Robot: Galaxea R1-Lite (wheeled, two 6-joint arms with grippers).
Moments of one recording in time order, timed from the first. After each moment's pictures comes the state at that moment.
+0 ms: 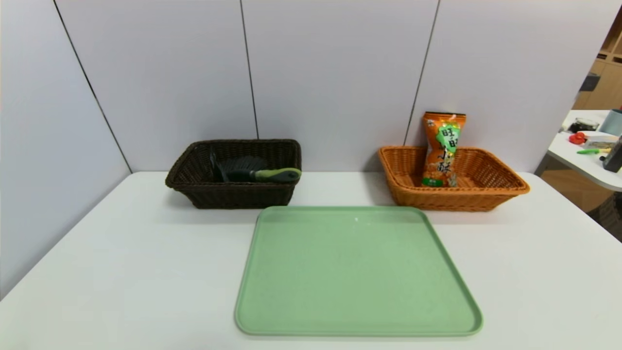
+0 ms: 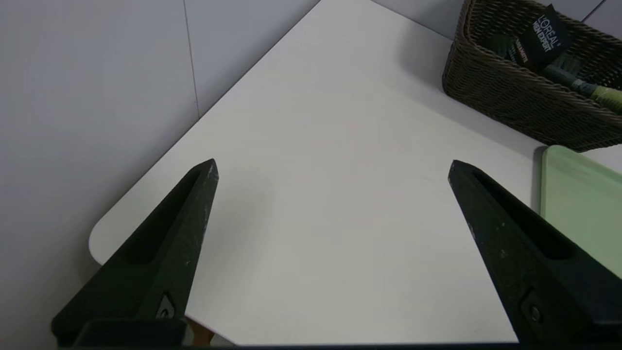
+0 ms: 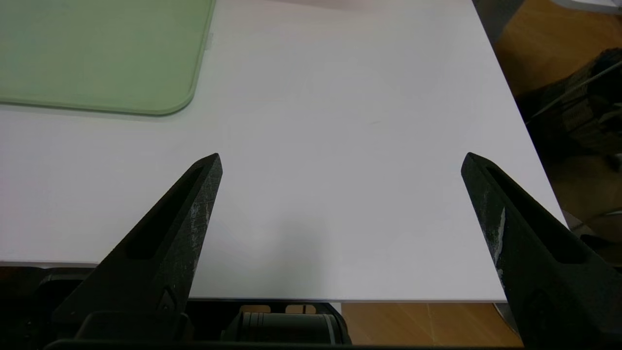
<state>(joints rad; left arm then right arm) -0.01 0.40 -0.70 0.55 0.38 -0.36 -0.03 0.24 -0.71 0.78 -0.06 -0.16</state>
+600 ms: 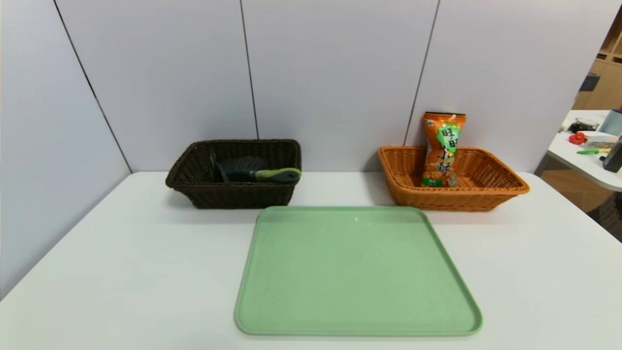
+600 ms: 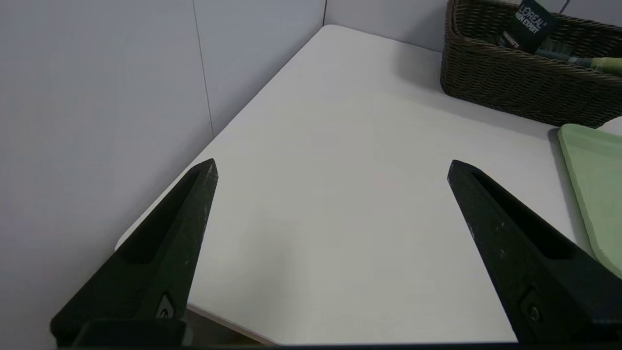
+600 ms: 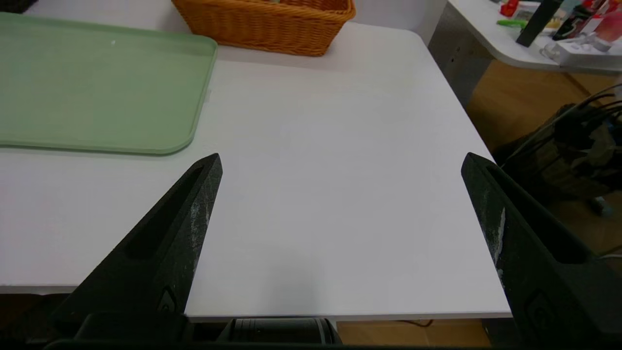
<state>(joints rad) 0.00 0.05 -0.49 0.47 0.34 -0.16 -0.01 0.05 -0.71 0.76 -0.10 -0.15</state>
